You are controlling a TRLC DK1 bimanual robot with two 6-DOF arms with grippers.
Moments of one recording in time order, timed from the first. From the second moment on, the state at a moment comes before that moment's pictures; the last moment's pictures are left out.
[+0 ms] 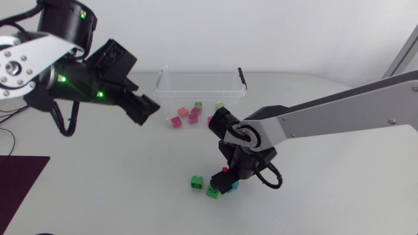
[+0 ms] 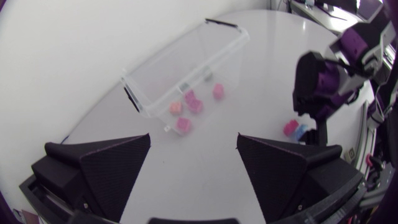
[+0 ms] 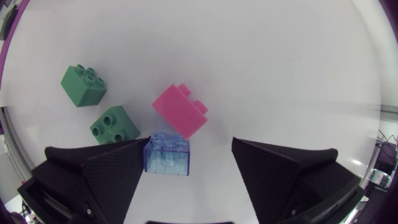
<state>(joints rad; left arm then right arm) -0.38 1.33 1.09 -0.51 0.07 0.43 0.71 1.89 1.06 -0.64 0.06 0.19</state>
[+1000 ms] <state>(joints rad) -0.63 1.22 0.73 -0.49 0.07 0.58 0.72 1.74 1.07 -0.76 0.07 0.18</state>
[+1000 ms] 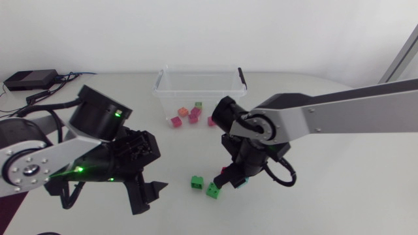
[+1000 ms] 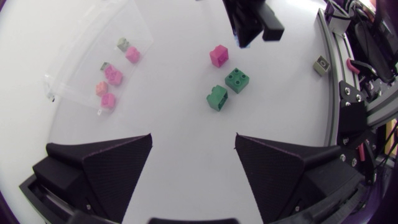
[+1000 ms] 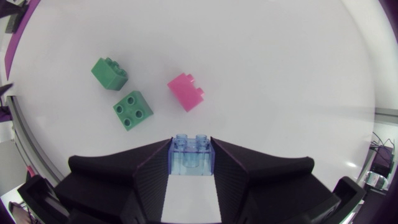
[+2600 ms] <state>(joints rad) -0.75 1.93 1.16 -0.72 0.12 1.10 0.33 1.45 1.17 -0.38 -0.29 0.00</state>
